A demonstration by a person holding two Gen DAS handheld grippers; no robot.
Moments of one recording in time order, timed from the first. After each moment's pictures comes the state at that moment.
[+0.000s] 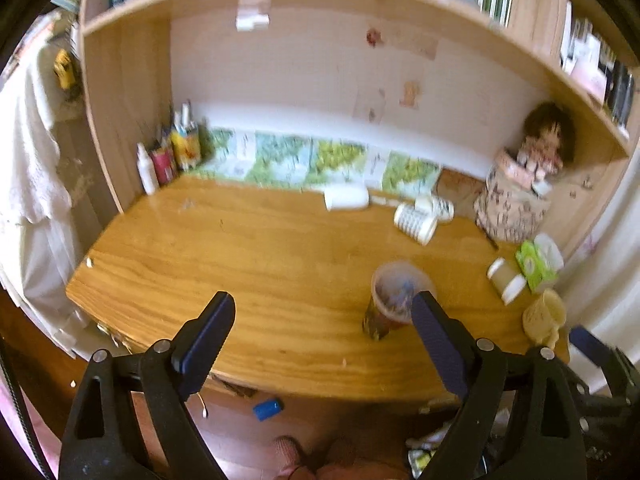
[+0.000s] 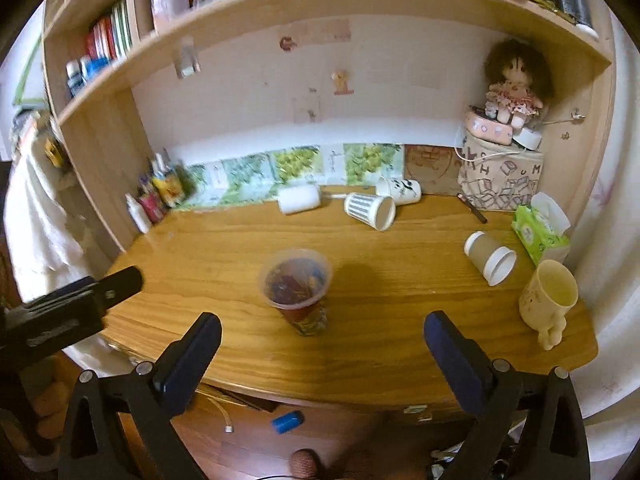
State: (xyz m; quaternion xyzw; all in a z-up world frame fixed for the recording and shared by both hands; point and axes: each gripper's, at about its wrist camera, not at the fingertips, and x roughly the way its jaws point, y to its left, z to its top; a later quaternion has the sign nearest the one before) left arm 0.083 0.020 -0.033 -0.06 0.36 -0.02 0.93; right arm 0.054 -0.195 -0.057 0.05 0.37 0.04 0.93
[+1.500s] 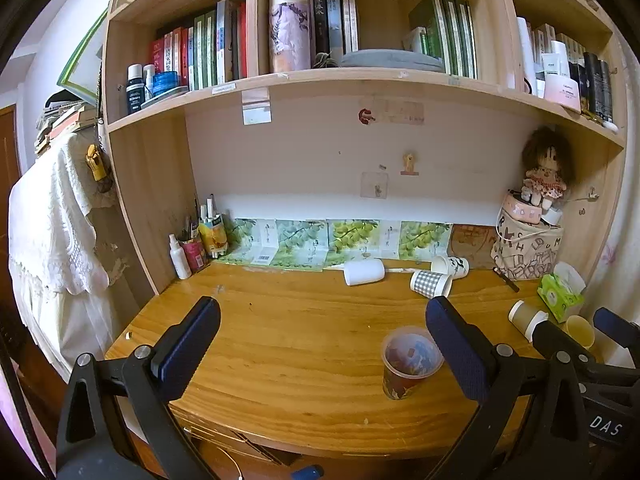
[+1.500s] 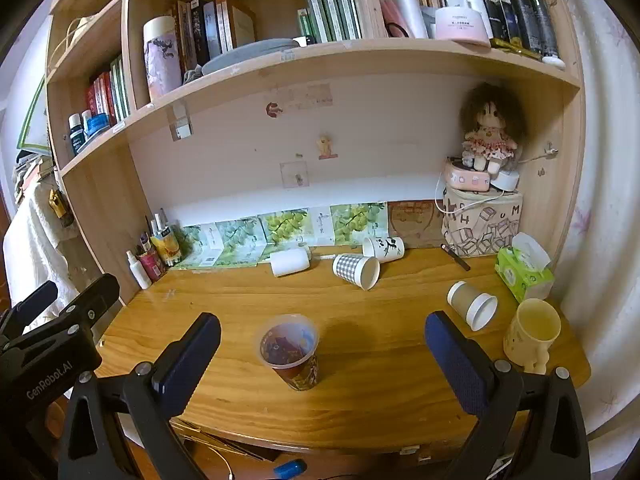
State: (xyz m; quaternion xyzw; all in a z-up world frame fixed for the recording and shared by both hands) left arm 0.054 -0.014 -0.007 0.01 0.23 0.03 0.97; right arm 0.047 -0.213 -0.026 0.06 0.28 0.01 0.96
